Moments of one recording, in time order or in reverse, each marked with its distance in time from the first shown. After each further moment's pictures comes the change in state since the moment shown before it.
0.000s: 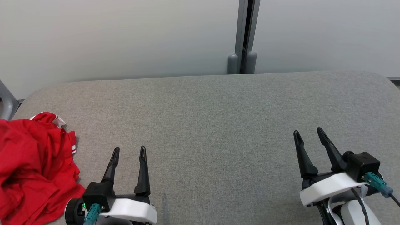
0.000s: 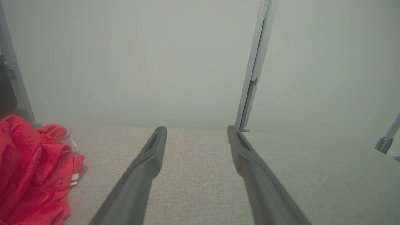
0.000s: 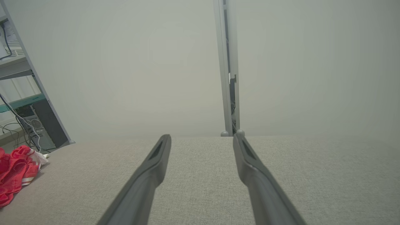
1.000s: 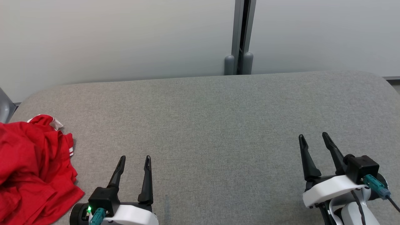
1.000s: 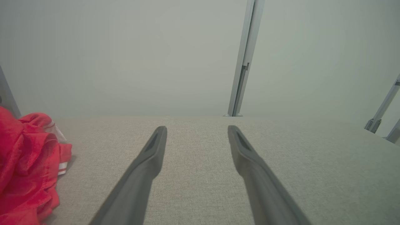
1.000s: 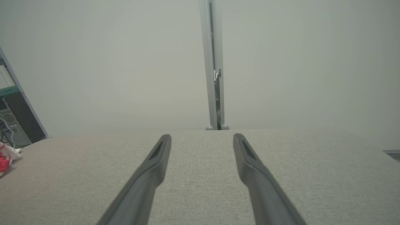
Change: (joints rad) left arm 0.009 0.000 -0.004 0.070 0.018 -0.047 -0.009; right arm -0.014 0.024 -0.055 0.090 -0.081 0.000 -0.036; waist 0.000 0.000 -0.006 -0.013
